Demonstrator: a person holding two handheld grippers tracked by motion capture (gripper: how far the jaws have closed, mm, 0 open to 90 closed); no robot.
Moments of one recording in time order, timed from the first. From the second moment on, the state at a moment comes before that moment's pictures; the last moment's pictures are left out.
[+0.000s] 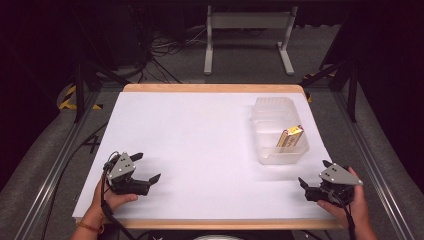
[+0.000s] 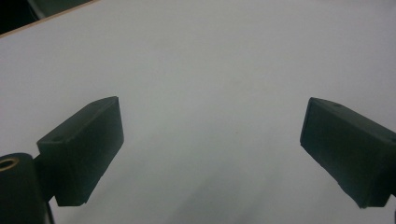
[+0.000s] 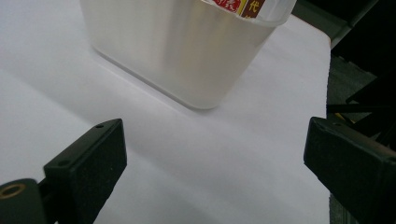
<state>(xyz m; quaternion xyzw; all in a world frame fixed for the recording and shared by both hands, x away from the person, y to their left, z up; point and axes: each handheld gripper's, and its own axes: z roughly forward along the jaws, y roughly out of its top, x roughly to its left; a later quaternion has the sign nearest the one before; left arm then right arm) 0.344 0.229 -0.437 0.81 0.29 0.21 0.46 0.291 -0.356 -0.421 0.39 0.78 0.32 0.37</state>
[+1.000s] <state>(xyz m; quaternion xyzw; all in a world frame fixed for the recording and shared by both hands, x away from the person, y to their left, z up) 0.347 0.225 -0.437 0.81 0.29 0.21 0.46 0.282 -0.366 -0.425 0.42 0.75 0.36 0.35</state>
